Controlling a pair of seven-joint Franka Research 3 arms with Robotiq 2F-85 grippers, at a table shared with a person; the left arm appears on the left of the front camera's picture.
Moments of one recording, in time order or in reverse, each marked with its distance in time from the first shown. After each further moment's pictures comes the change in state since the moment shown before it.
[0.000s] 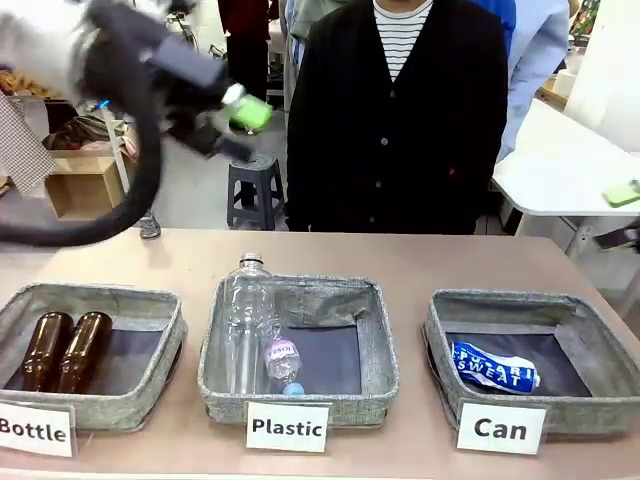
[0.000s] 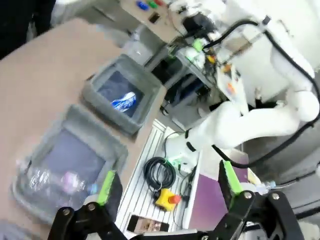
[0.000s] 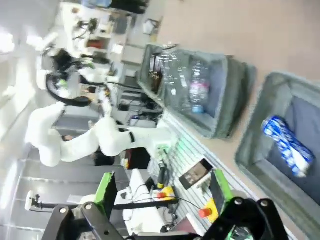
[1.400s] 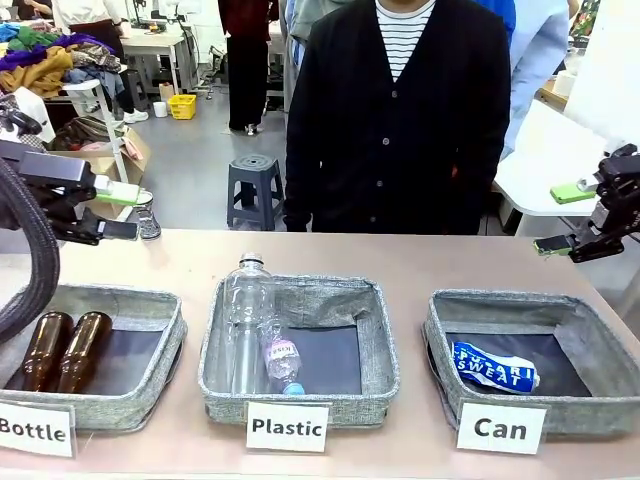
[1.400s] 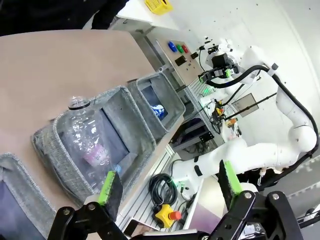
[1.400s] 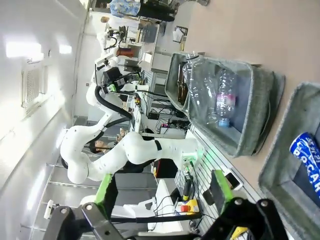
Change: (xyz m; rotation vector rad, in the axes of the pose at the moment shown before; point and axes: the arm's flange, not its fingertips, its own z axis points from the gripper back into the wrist) left arm -0.109 0.074 0.068 0.034 -0.254 0.214; right arm 0.008 -0.024 -0.030 0.147 -0.041 -0.055
